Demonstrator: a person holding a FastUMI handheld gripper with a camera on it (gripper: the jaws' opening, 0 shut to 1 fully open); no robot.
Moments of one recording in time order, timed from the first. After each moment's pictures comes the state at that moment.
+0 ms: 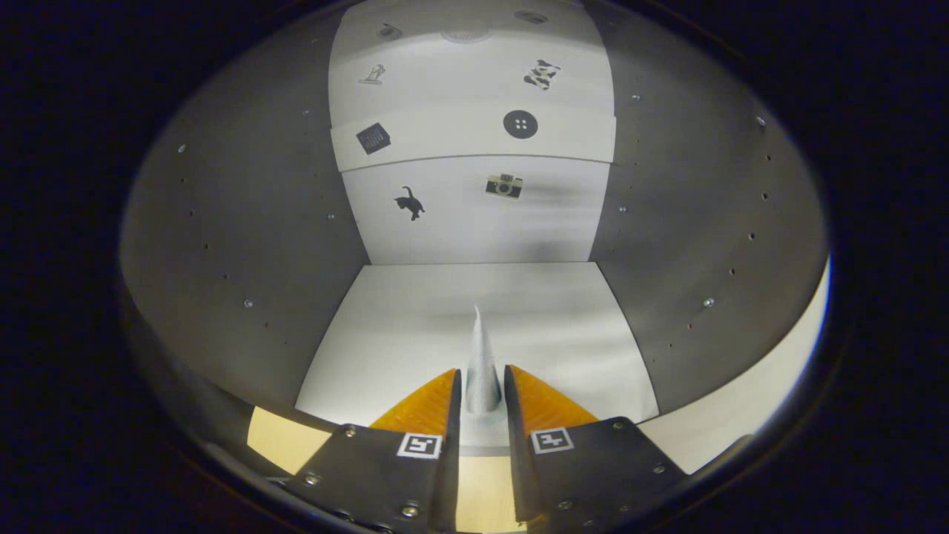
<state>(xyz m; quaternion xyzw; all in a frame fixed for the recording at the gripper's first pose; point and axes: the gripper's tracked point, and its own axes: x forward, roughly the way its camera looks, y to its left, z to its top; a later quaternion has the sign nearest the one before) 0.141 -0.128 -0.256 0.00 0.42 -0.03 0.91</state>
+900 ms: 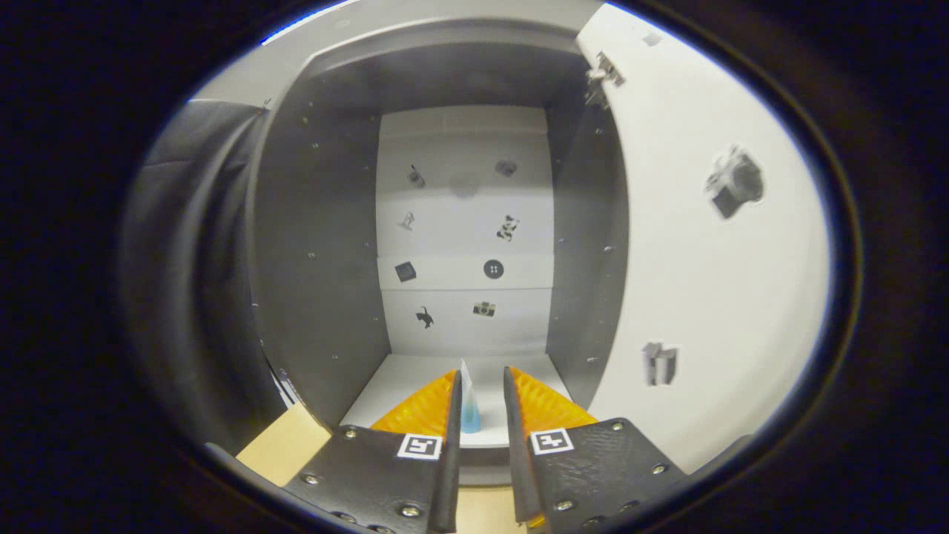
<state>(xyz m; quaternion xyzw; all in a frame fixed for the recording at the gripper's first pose) 0.043 -0.142 -0.084 -0.01 0.17 -0.04 0.98</state>
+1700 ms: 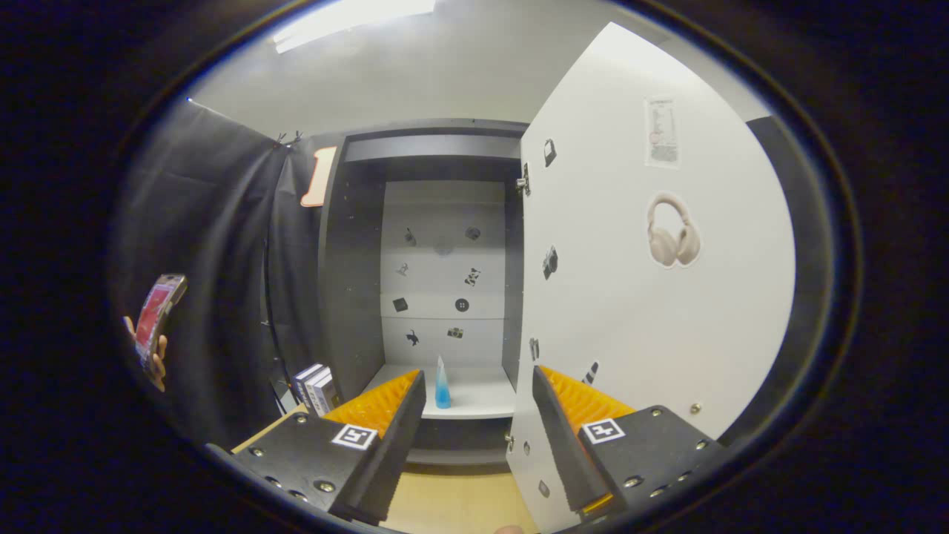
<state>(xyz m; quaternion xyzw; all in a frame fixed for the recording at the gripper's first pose) -0.137 -0.169 0.001 -0.03 0.10 -0.08 0.99</state>
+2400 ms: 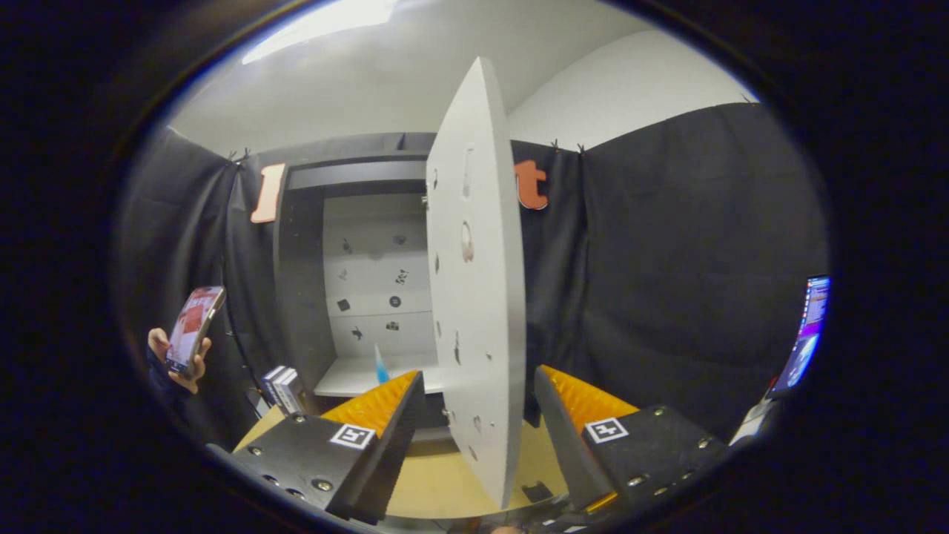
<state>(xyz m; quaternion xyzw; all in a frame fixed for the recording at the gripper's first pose) -0.260 -0.273 0.036 -0.01 0.10 -0.21 0.97</state>
